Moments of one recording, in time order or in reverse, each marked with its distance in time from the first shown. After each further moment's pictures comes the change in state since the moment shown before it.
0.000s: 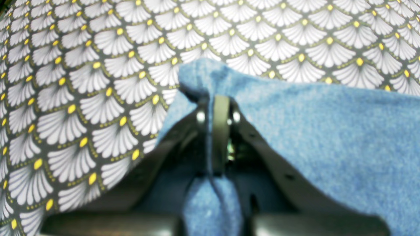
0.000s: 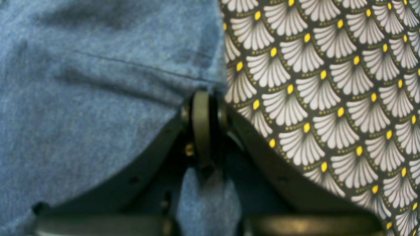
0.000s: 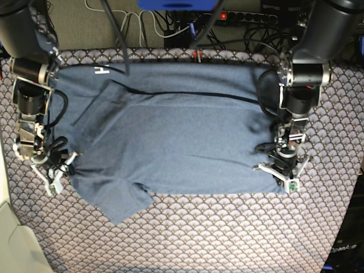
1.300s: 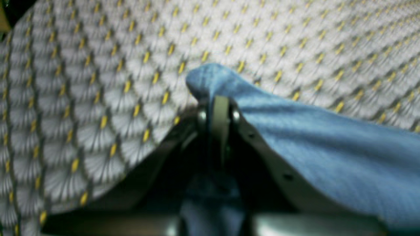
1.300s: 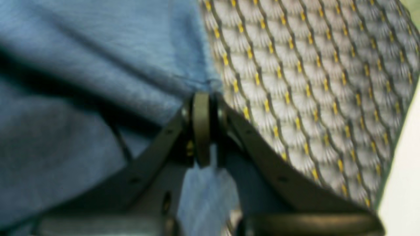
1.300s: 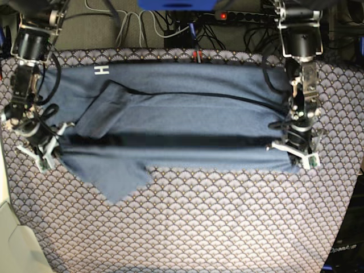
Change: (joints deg) left arm 26.5 -0.1 -8.4 49.1 -5.9 0.6 23.2; right arm -24.4 -0.9 3.9 42.4 7.4 3.6 -13.6
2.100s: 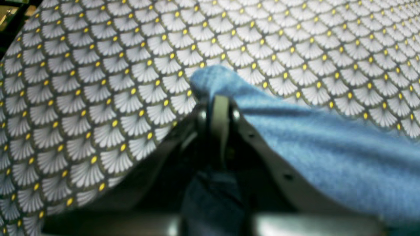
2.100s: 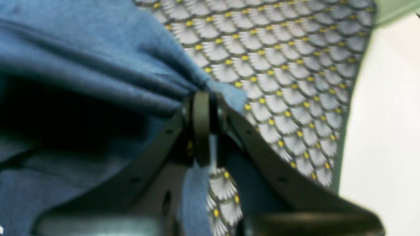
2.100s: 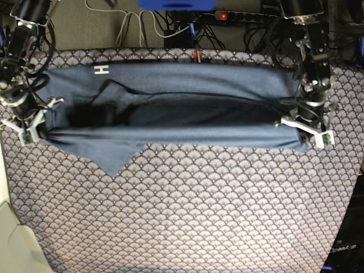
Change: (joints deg) left arm 16.0 2.8 -7.7 28.5 -0.7 -0.9 18.7; right arm -15.4 -2.3 10.1 16.8 4.3 0.1 0.7
